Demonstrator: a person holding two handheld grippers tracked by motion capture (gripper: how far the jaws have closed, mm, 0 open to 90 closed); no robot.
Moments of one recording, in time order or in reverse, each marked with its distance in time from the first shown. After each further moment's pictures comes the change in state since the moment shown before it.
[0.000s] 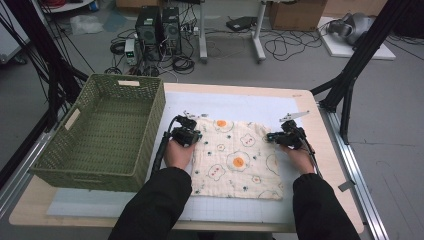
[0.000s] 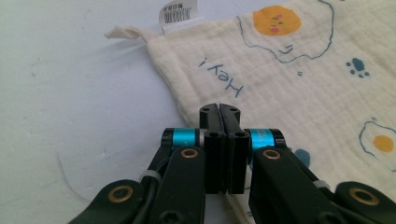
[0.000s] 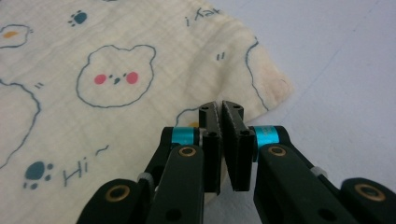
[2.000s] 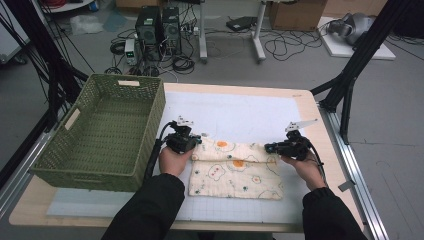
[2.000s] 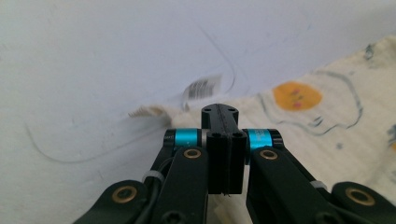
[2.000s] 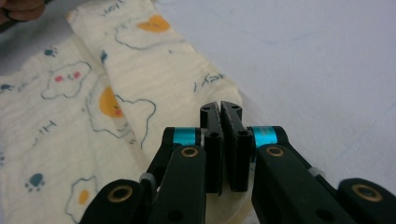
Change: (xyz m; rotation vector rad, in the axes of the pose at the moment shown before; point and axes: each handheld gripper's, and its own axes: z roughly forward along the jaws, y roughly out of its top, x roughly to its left) left arm -0.004 -0.016 -0.038 -0.117 -0.130 -0.004; right arm 0.031 -0.017 -0.033 -0.069 0.234 -0.005
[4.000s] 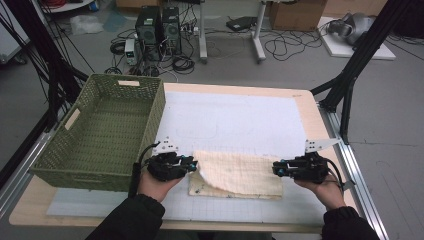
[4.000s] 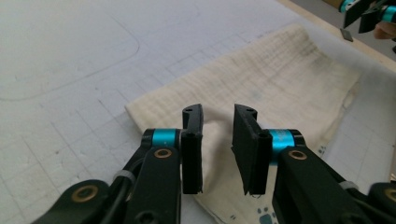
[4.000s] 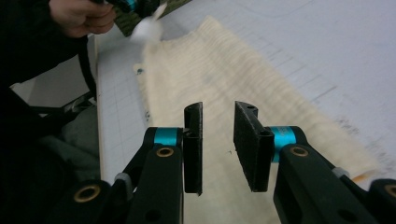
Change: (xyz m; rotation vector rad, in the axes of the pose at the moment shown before) left arm -0.027 -0.037 -0.086 -0.026 -0.229 0.086; right arm 0.052 -0.032 -0.054 -0.101 0.202 -0.052
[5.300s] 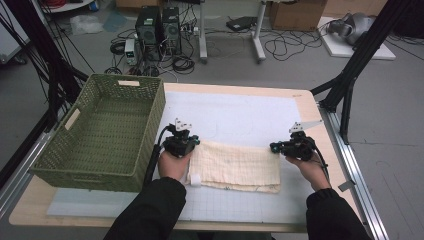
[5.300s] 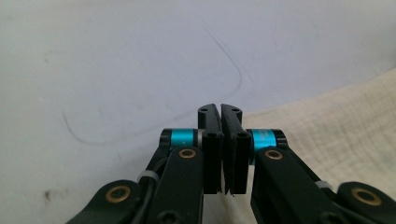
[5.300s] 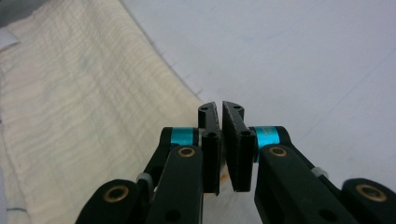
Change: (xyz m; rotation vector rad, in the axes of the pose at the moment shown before) left arm 0.039 0.031 0.074 -0.016 0.337 -0.100; right arm -0.061 0.024 0.034 0.116 -0.297 0.003
